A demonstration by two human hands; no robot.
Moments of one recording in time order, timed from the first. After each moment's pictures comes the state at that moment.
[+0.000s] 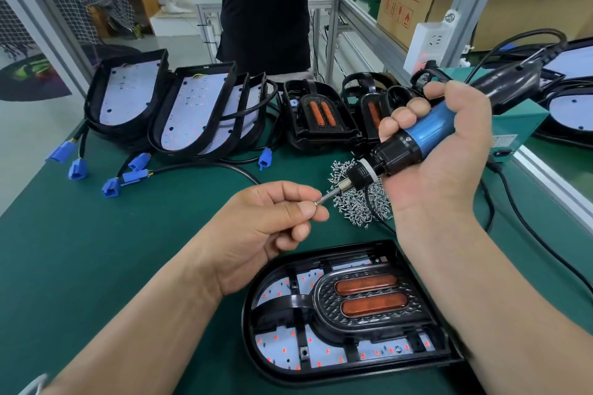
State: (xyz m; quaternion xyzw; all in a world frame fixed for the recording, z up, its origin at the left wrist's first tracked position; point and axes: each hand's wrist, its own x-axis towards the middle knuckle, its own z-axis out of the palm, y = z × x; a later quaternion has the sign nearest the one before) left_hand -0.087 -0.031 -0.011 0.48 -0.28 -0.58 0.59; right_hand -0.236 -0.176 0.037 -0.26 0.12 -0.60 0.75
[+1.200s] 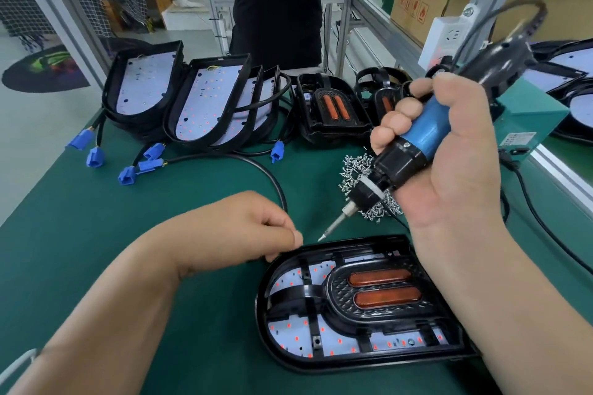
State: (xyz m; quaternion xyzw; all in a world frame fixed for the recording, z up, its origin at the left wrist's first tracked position) left_hand -0.052 -0.003 0.013 0.69 -0.54 -0.43 0.21; right_hand -0.237 -0.152 0.047 -0.34 0.14 -0.51 0.78
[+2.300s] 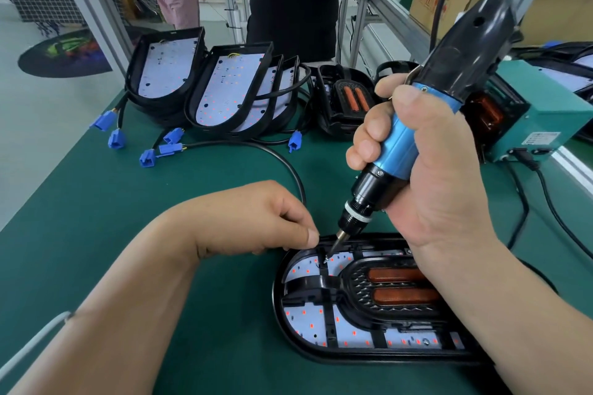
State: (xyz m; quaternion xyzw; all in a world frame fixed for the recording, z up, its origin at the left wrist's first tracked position) left_hand -0.048 0.004 0.013 0.65 -0.56 -0.47 0.21; right_hand -0.222 -0.116 0.043 -0.51 0.10 -0.43 0.74
